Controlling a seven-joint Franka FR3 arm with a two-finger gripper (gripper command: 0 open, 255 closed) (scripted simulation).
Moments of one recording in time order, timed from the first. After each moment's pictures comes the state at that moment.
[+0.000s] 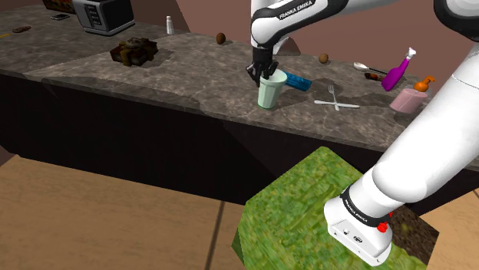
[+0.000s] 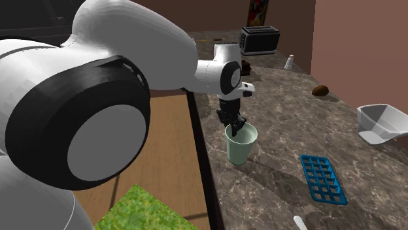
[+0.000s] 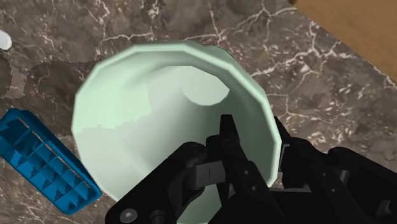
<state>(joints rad) -0.10 0.11 0.08 -2.04 -0.22 2.09 0.40</state>
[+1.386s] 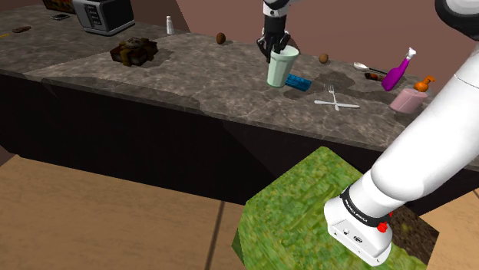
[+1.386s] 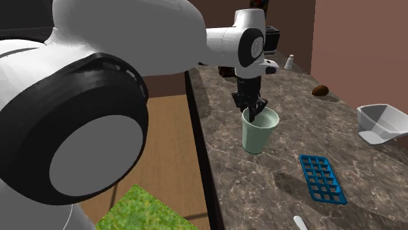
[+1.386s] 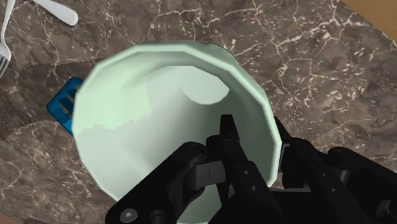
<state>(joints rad) -0.15 0.10 0.05 -1.82 -0.20 1.88 0.27</state>
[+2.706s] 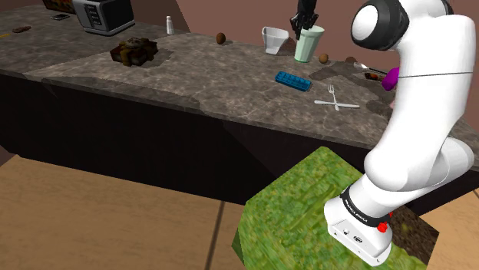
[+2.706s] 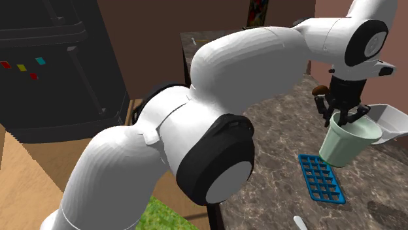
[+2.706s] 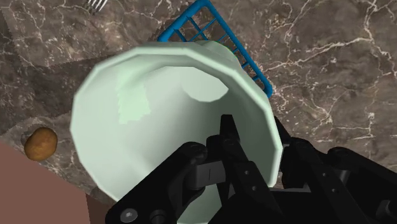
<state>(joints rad) -0.39 0.60 -0.08 -1.01 -0.14 1.64 -0.15</state>
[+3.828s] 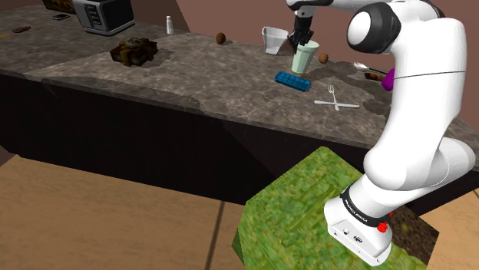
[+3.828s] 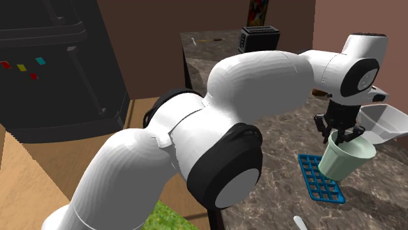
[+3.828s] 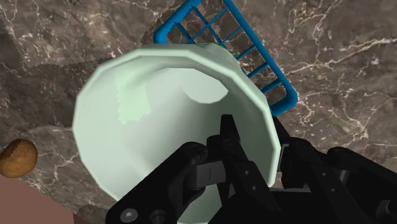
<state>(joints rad) -0.42 0.66 -0.09 -1.11 -0.14 1.80 -0.15</state>
